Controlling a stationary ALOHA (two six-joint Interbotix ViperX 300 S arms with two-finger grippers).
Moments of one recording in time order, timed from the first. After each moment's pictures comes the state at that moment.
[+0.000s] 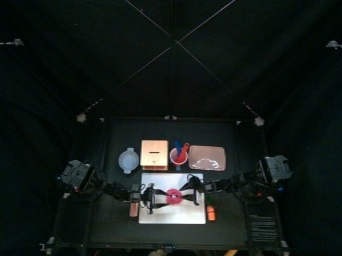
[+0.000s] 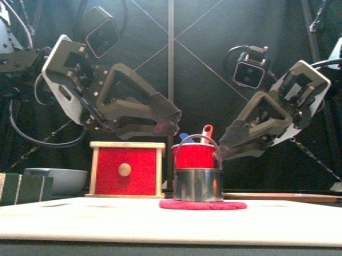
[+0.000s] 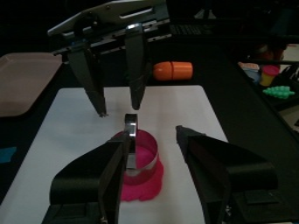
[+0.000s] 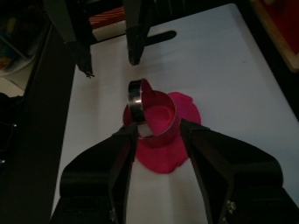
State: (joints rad) left arm -0.34 0.25 0.86 -0.41 -0.94 0.17; right arm 0.14 0.04 1.00 0.03 -0.64 0.29
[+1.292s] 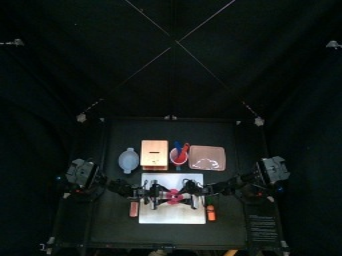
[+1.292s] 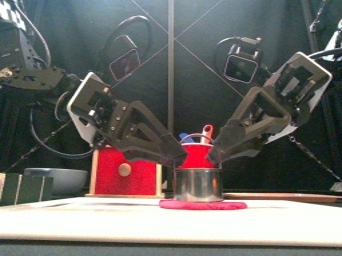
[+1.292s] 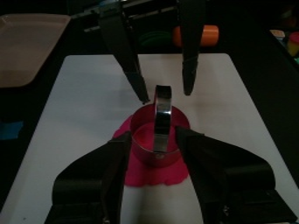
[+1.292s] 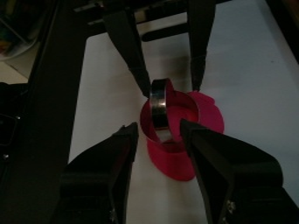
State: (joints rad) left arm -0.26 0.29 0.81 -0.37 -0.77 0.17; right arm 0.19 0.07 0.93 0.05 -0.55 0.27
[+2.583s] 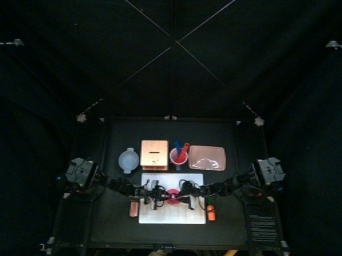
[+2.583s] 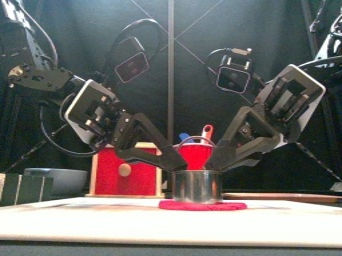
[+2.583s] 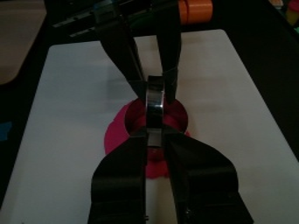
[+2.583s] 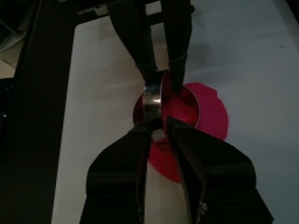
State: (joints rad) left arm -0.25 0.29 0.78 -0.29 -0.61 0.18; right arm 0.19 0.13 0.89 0.05 -0.44 0.27
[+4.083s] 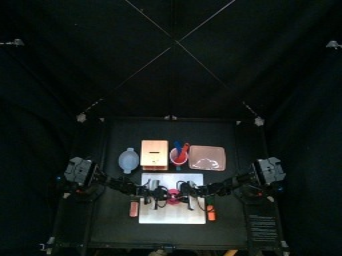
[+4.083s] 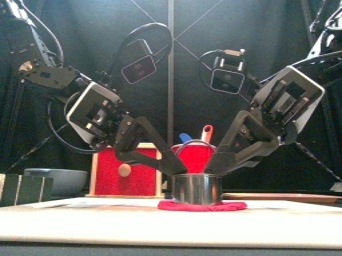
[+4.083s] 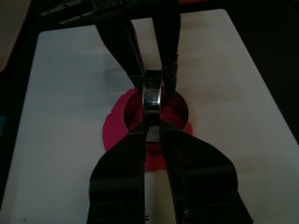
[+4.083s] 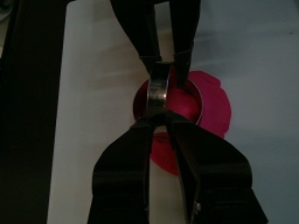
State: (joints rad) left arm -0.25 0.30 0.75 -0.25 -0.45 0.18; right arm 0.20 0.14 0.87 0.01 -0.27 0.27
